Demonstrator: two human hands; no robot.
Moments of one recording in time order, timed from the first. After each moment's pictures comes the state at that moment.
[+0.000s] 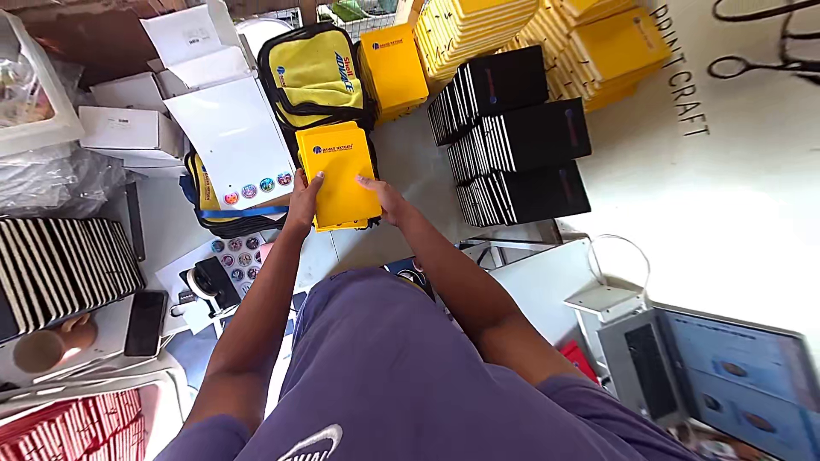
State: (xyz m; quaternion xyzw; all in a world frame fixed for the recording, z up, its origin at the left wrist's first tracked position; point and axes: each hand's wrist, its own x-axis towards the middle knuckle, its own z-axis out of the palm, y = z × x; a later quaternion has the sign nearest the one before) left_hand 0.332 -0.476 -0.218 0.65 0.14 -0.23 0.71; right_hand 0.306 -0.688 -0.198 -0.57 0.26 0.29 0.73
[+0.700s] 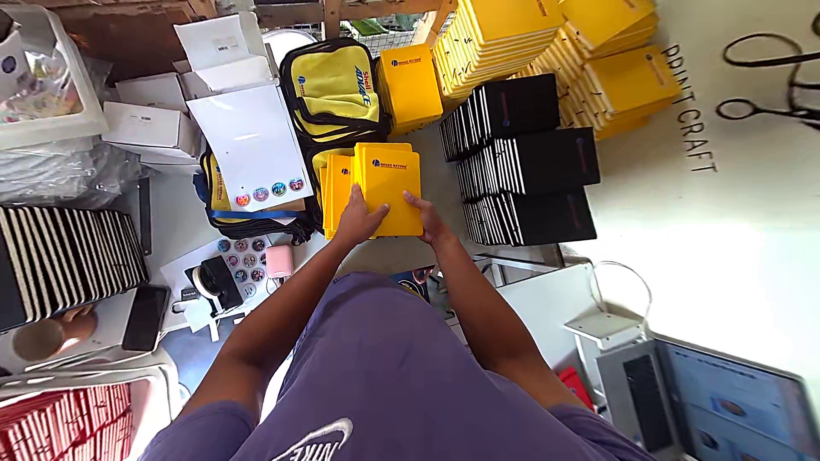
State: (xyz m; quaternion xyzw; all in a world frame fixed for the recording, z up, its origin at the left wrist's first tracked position) left_hand 0.306 -0.544 -0.199 0.82 -0.02 -0.27 0.50; right_hand 0.278 -0.757 -0.210 -0.54 0.29 0.24 0.75
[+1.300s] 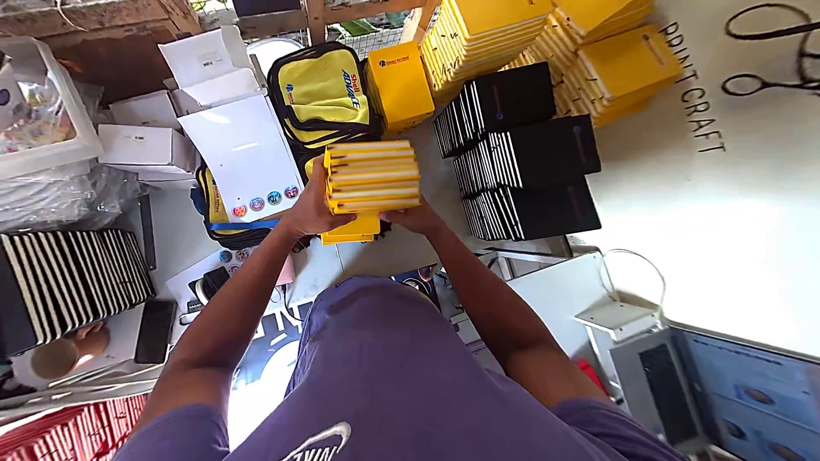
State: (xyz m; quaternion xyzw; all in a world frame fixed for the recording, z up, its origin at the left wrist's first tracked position) left_hand 0.363 -0.468 -0.159 0.70 -0.31 -0.14 0.63; right_hand 0.288 -0.737 -0.171 -0.81 -0.05 0.08 0.58
